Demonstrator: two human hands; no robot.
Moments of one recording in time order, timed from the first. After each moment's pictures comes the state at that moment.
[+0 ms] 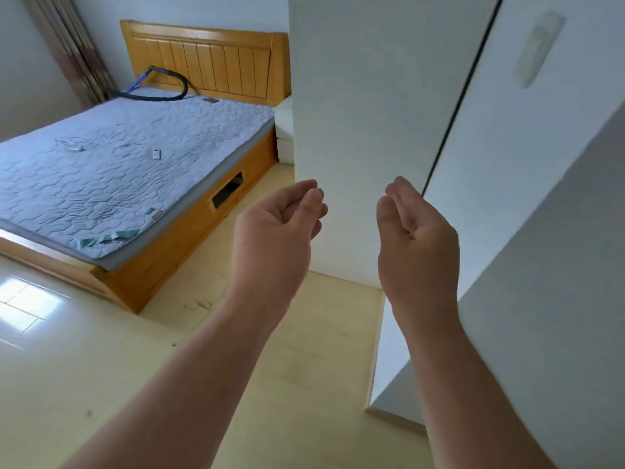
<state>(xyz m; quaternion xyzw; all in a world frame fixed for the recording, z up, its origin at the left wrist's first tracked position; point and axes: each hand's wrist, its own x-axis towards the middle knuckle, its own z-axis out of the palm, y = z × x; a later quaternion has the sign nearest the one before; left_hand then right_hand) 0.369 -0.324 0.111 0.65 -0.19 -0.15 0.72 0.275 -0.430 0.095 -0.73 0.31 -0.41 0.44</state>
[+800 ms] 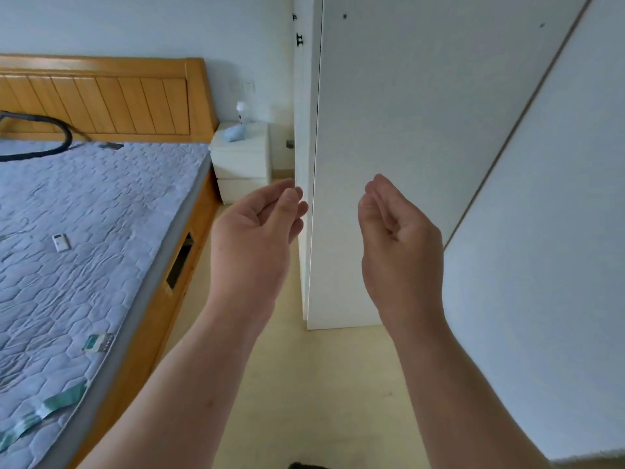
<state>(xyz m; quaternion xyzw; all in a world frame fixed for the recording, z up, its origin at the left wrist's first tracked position) 0.893 -0.383 0.121 0.55 -0.29 -0.27 0.73 0.763 -0.445 0.115 -0.67 0.40 -0.50 0.39</state>
